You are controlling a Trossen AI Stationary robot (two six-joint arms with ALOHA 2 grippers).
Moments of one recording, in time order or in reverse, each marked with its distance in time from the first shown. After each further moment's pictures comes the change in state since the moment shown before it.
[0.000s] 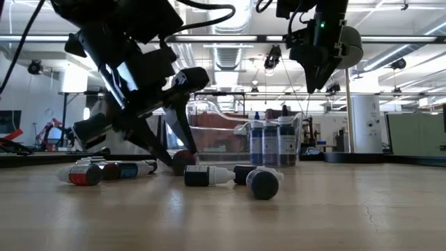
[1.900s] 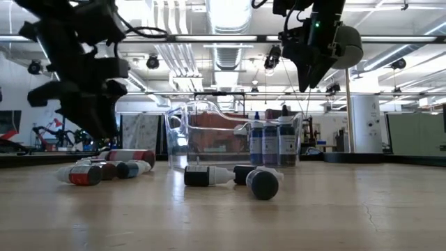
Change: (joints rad) left arm 0.234 -0.610 -0.297 -0.460 -0.018 -0.667; right arm 0.000 0.001 0.000 0.072 0.026 0.008
